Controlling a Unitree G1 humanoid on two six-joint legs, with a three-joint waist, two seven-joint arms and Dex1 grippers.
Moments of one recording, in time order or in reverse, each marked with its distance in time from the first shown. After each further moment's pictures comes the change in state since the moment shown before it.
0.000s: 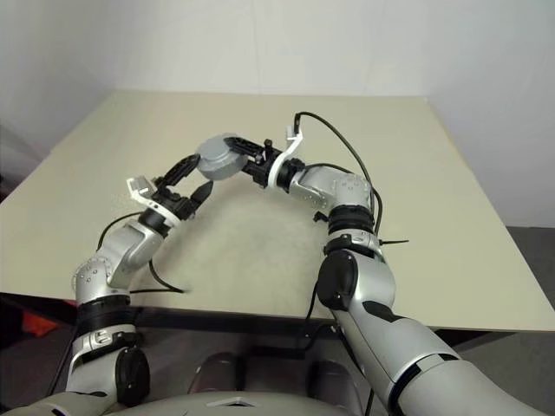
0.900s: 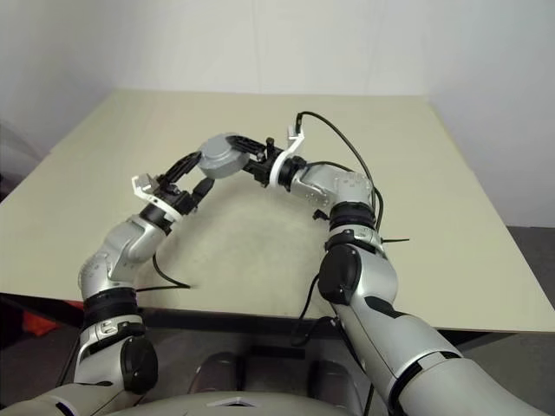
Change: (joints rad) left arm -0.073 -0.034 0.071 0.071 -0.045 0.059 0.064; right arm -0.027 -0.006 -0.065 0.027 -0.016 0.026 -0.023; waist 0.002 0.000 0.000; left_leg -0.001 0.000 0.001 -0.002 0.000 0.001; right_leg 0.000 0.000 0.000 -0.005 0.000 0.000
